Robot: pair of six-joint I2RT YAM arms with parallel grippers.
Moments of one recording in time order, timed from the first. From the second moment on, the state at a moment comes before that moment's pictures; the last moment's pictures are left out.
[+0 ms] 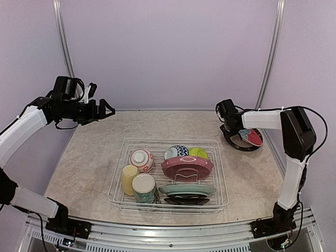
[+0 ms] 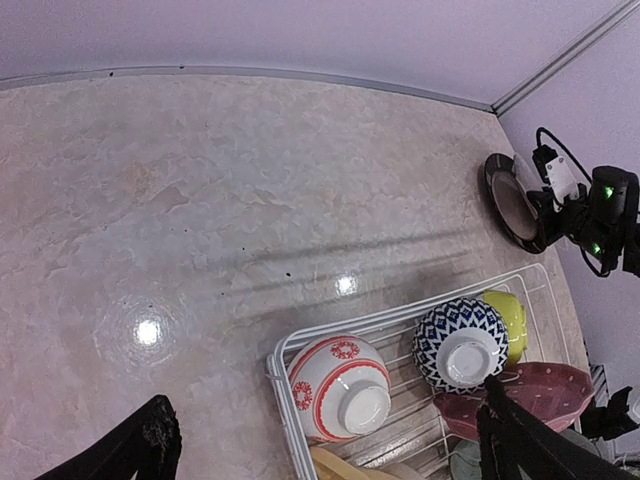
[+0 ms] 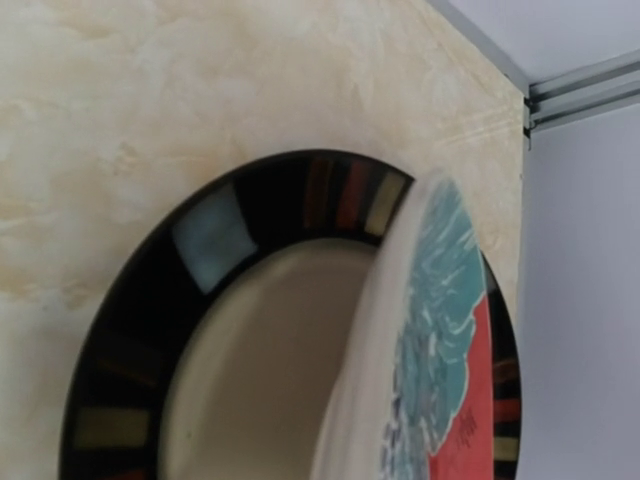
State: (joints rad) left arm -0.27 1.29 1.26 -0.62 0.33 -0.31; right arm 0.41 1.93 1.35 -0.30 0.67 -0.27
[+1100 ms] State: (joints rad) left arm -0.27 1.29 1.26 -0.62 0.33 -0.31; right arm 0.40 1.97 1.41 -0.40 0.56 -0.20
